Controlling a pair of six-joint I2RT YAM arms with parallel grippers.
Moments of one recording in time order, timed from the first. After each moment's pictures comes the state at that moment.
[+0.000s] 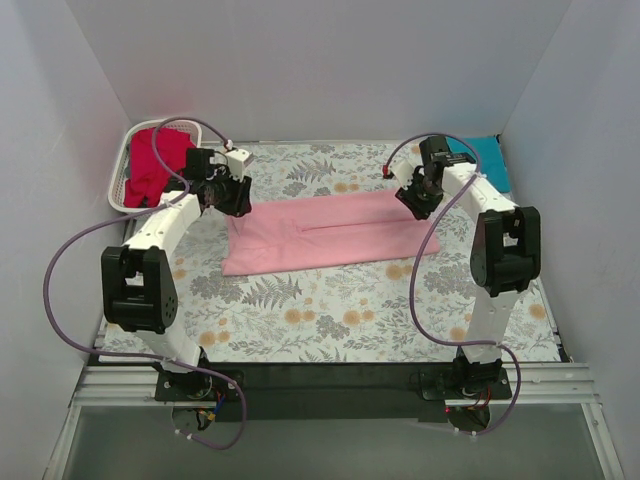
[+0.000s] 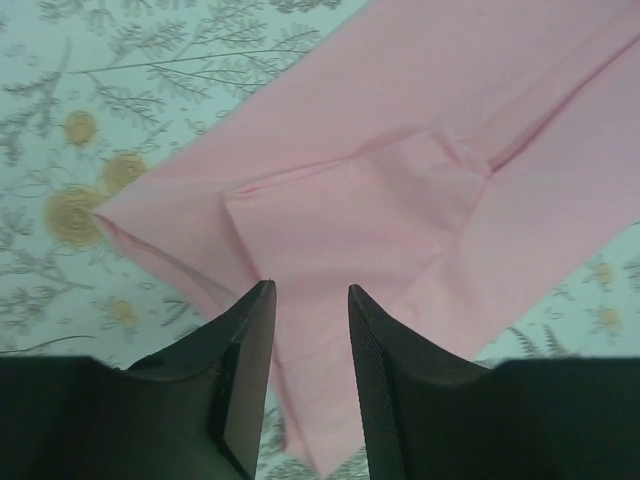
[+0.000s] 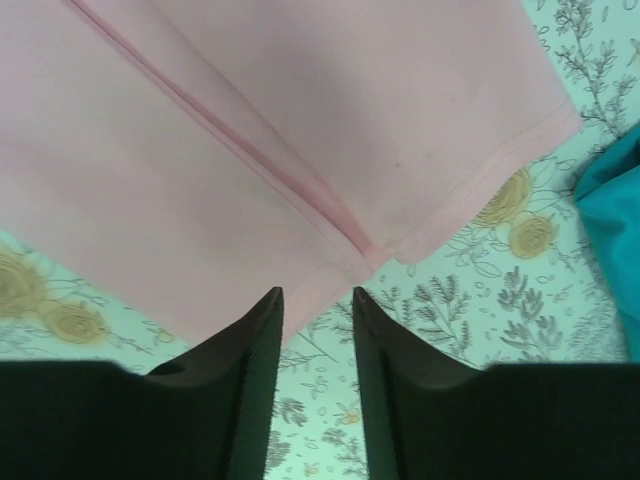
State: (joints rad) left arm -0.09 1.68 1.29 -0.45 0.38 0.31; right arm 0.19 1.96 1.58 -0.83 -0.15 -0.81
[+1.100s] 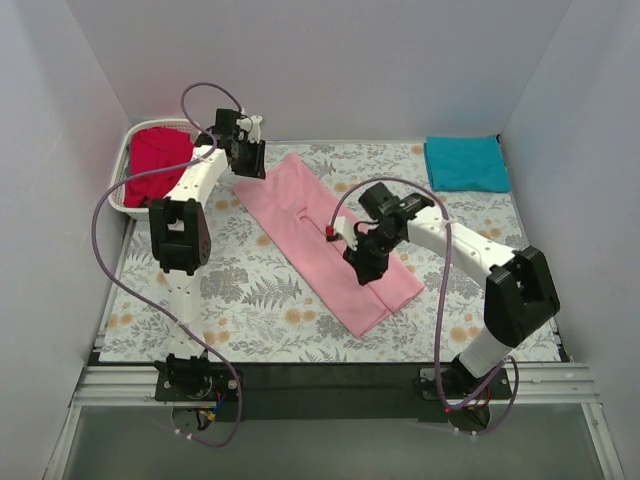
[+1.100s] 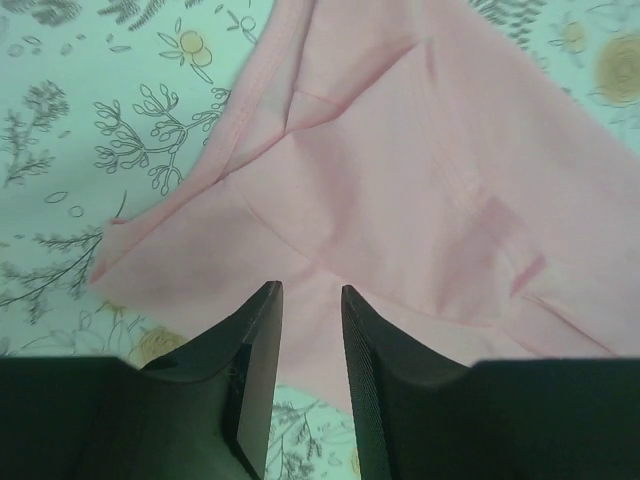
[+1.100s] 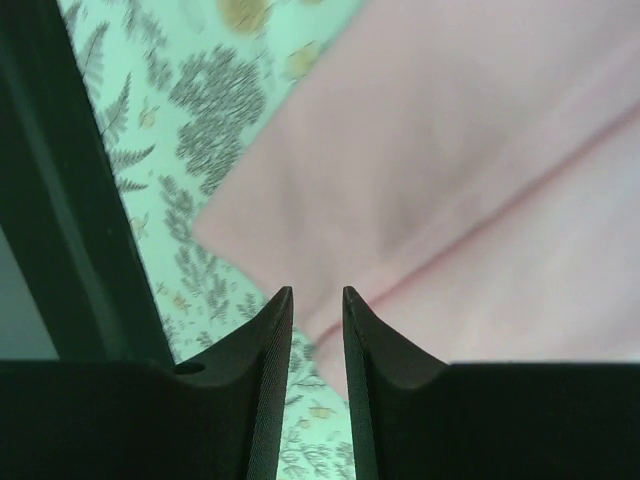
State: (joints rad) left arm -0.14 2.33 2.09 -0.70 0.27 0.06; right arm 0.69 1.63 1.21 -0.97 -0.53 -0.66
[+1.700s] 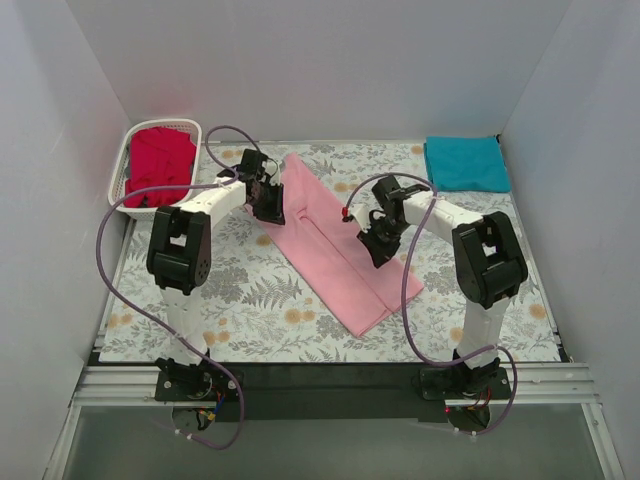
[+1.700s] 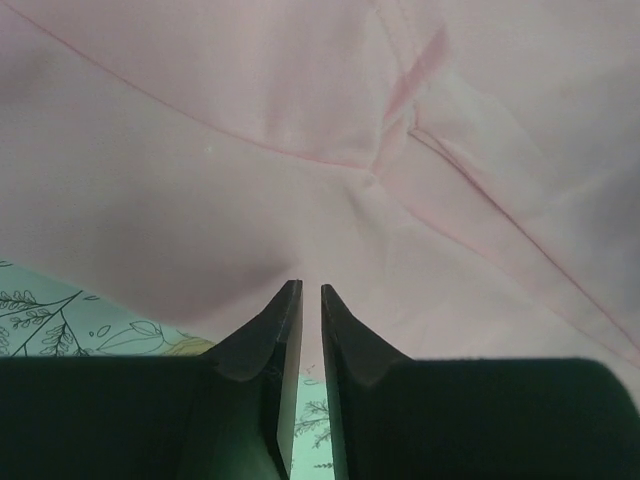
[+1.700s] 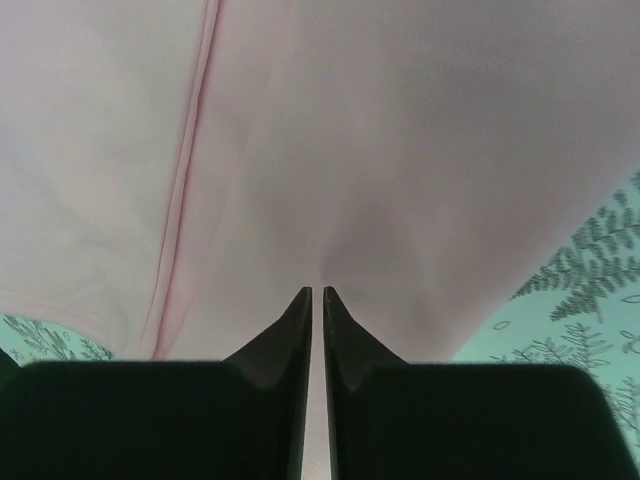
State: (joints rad) left arm -0.27 2.03 1.53 -0.55 0.30 -0.15; right arm 0.45 1.91 1.36 -0.85 -0.40 -0.58
